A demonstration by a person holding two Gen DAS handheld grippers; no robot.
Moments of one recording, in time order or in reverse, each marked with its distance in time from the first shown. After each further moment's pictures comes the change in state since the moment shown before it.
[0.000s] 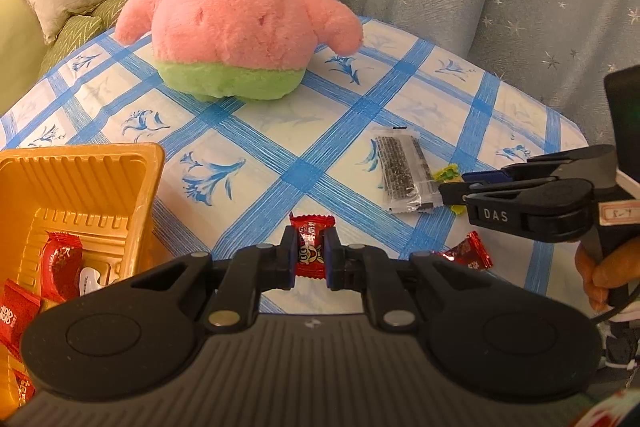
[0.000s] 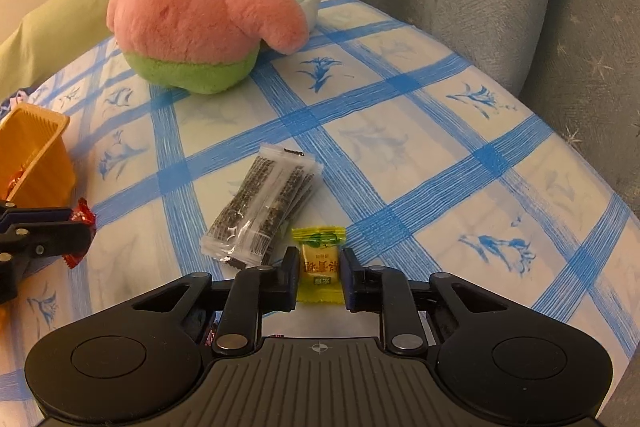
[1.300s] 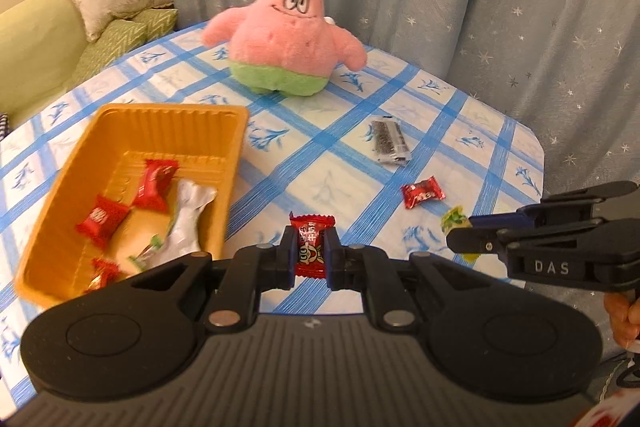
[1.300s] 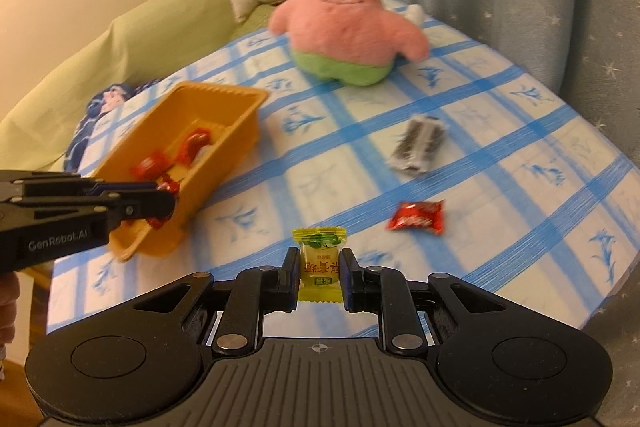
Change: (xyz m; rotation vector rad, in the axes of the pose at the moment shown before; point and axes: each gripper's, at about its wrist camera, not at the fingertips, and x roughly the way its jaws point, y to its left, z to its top) left arm -0.153 0.030 -0.081 -0.067 -0.084 0.001; right arm -0.152 0.095 -0.073 -0.037 -0.025 0.218
